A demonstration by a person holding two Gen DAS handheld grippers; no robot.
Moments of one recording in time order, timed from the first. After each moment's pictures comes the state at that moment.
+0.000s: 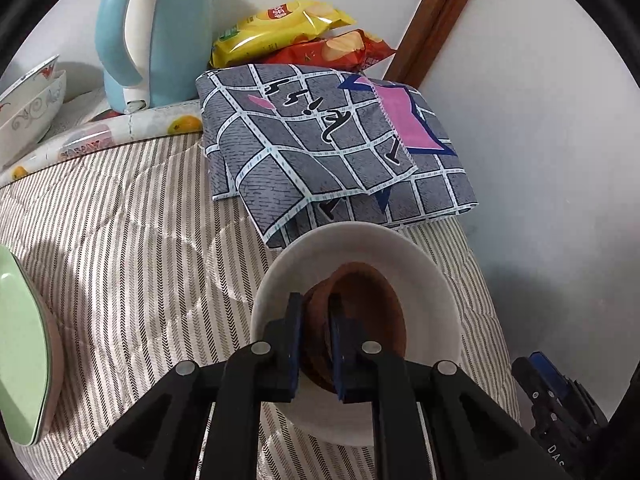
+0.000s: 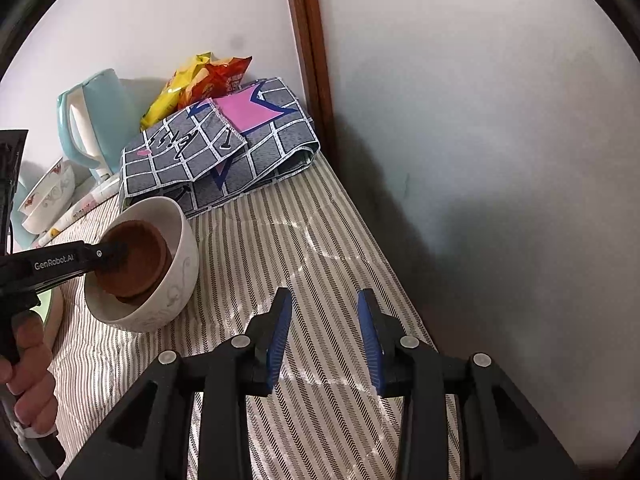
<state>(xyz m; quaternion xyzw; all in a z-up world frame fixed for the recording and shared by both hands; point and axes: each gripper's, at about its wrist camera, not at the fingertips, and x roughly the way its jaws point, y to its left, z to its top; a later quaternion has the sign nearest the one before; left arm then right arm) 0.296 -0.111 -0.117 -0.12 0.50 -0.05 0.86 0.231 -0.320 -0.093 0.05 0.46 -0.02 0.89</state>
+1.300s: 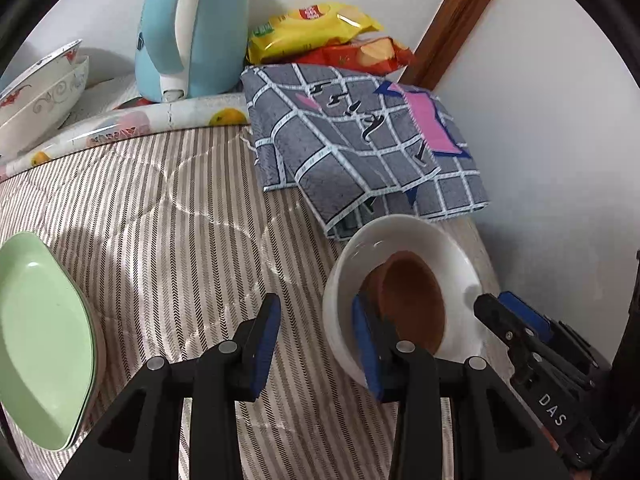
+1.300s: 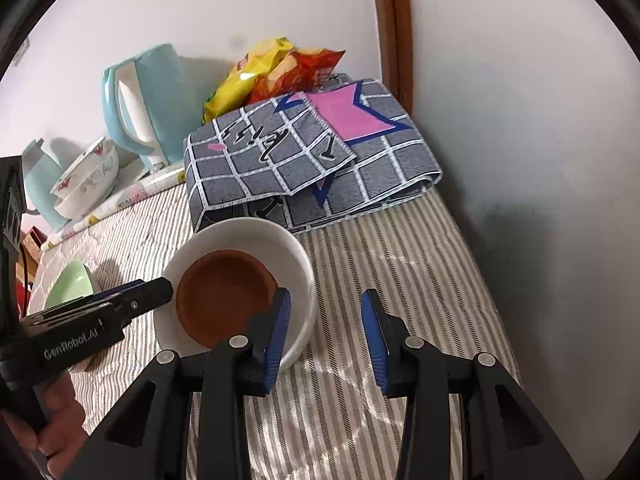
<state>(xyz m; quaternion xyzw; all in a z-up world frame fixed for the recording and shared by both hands) 0.286 -0.070 -0.115 -0.13 0.51 -0.05 0.85 0.283 -0.243 -0.085 0.03 0.48 0.06 0.87</state>
